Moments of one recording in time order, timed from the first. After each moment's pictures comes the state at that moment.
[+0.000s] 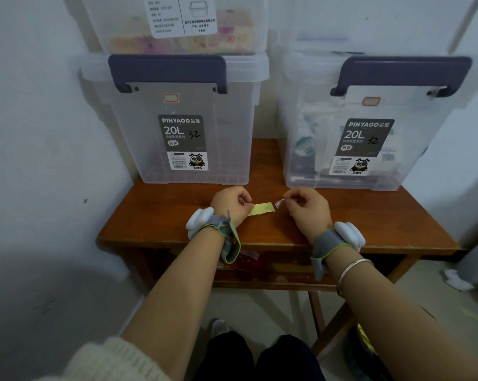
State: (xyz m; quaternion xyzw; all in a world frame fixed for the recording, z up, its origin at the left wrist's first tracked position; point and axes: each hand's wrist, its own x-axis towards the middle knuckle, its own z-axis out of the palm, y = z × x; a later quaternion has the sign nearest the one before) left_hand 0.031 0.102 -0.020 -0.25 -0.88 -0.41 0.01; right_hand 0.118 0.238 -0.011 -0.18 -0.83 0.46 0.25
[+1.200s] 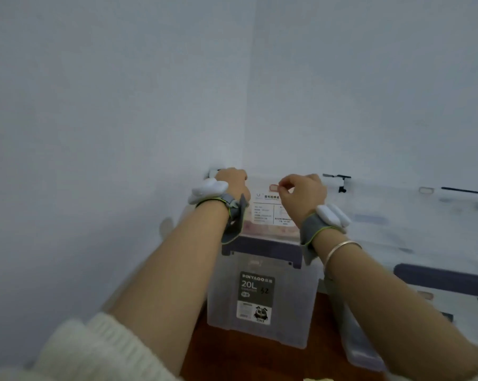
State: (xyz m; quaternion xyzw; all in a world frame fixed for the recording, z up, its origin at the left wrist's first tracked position) left_hand -0.015 -0.016 0.308 -0.17 -0.94 -0.13 0.26; right_hand 0.010 0.121 0.281 0.00 -0.84 0.23 0.49
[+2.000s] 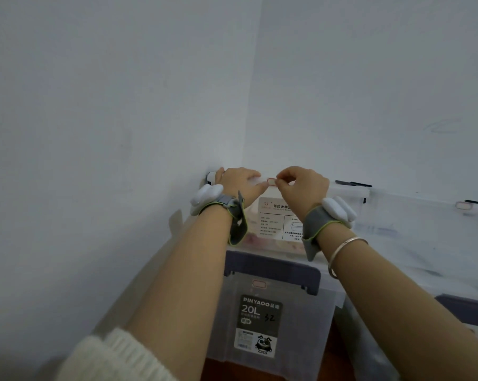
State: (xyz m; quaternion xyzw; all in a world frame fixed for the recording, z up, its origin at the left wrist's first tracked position) left_hand -0.095 -0.003 0.298 -0.24 -0.87 -0.32 0.28; right_hand -0.050 0.116 0.302 -0.01 -0.85 0.23 0.47
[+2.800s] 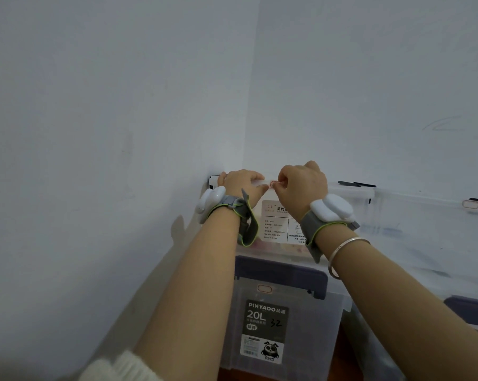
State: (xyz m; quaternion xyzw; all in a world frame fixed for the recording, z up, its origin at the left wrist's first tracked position) left_hand -0.101 0.000 0.299 -0.24 -0.86 -0.35 0.27; right_hand -0.058 0.114 0.302 0.02 -0.87 0.09 0.49
